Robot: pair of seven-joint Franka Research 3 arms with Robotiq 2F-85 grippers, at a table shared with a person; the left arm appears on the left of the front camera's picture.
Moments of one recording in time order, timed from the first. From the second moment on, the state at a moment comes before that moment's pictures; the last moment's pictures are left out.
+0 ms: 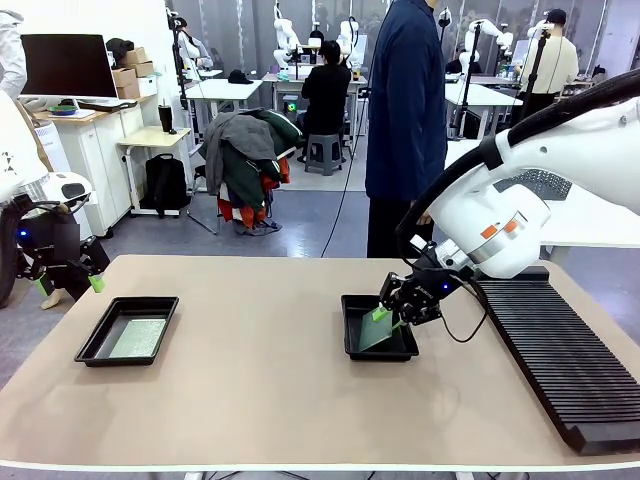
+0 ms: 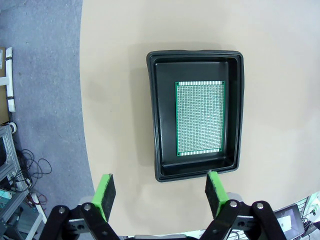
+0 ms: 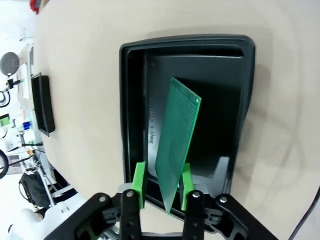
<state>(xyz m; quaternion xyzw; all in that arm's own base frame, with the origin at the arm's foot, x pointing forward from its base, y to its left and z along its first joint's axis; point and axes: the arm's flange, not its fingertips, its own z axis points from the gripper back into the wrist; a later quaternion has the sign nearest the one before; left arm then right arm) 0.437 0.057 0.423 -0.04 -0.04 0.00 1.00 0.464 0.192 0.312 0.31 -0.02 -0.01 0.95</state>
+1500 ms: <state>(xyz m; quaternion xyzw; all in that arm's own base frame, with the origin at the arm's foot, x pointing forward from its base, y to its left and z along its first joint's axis) 0.437 0.057 0.423 -0.04 -0.04 0.00 1.00 0.473 0.214 0.406 0.07 0.00 0.04 1.00</state>
